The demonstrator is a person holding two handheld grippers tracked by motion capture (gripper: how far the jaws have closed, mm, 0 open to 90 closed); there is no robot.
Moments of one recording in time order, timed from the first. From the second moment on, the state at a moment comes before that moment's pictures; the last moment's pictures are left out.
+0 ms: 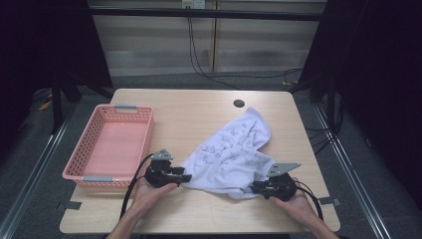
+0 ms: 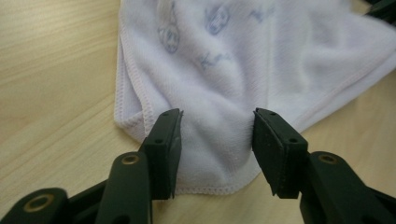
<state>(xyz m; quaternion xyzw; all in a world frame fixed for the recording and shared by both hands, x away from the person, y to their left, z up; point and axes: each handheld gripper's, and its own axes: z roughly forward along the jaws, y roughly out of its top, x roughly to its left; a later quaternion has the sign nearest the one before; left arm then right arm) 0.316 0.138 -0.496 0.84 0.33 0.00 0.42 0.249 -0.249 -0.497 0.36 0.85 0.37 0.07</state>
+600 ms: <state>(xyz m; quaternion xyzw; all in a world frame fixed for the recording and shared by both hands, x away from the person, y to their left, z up) 0.313 0.154 -0.456 0.81 0.32 -0.01 0.49 0.252 -0.313 -0.455 0.42 0.77 0.48 0.10</state>
